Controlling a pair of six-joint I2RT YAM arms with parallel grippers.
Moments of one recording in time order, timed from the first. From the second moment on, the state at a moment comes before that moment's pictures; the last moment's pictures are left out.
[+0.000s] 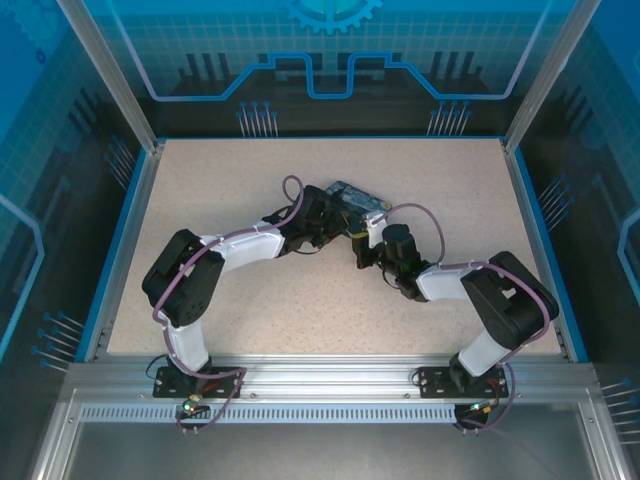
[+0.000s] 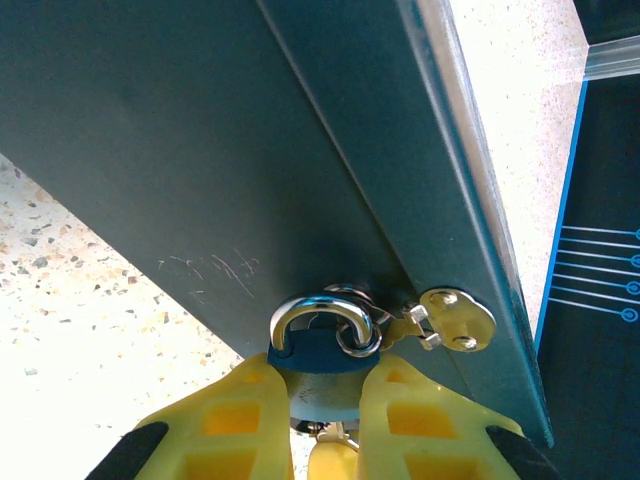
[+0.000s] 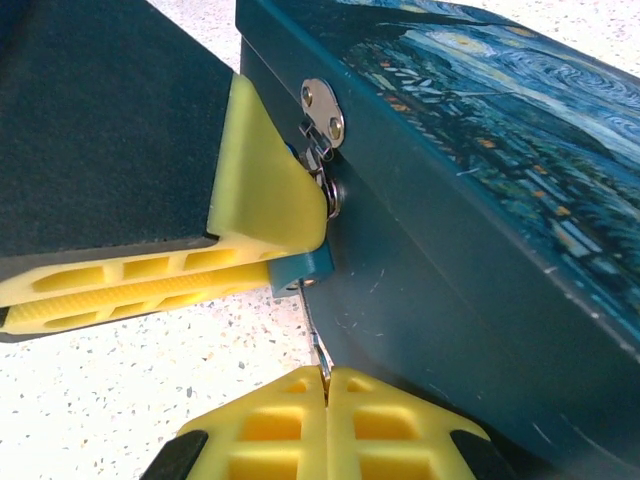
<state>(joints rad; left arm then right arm) -0.61 1.83 1.16 -0.03 0.14 -1.18 0.54 1.61 0.55 0.61 -0.08 0.18</state>
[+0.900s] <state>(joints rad) -0.61 1.83 1.16 -0.02 0.13 -1.20 0.50 1.63 0.56 0.64 -0.16 0.20</state>
